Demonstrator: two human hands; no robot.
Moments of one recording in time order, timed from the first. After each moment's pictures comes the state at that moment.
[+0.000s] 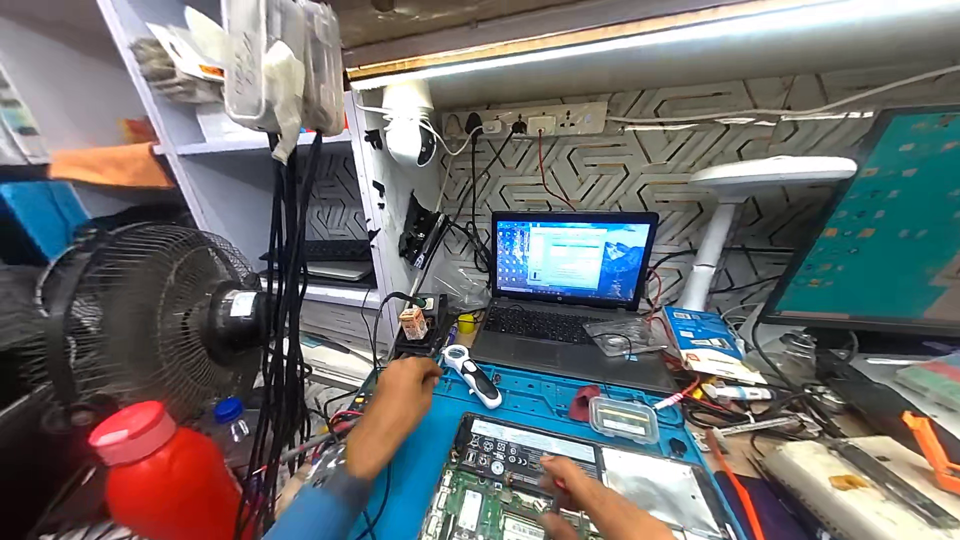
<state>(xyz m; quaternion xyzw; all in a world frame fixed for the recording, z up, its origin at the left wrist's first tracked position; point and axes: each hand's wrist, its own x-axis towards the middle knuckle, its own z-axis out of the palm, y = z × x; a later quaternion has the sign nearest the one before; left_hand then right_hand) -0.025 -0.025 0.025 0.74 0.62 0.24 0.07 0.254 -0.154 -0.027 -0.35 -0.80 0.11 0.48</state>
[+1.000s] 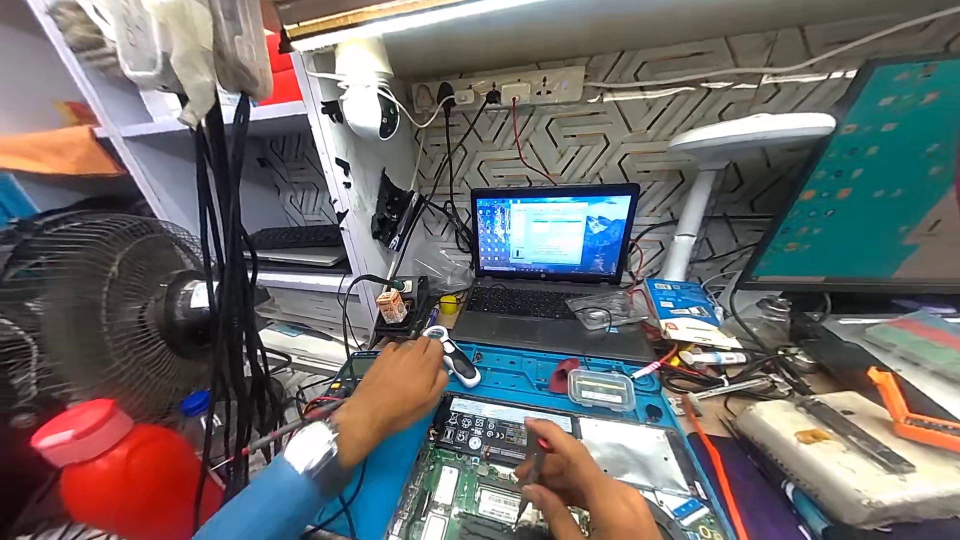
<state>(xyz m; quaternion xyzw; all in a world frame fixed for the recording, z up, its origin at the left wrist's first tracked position) 0.001 -0.031 0.022 0.84 0.53 0.08 -0.10 0.261 -0.155 -0.034 -0.34 -0.77 0.23 0.48</state>
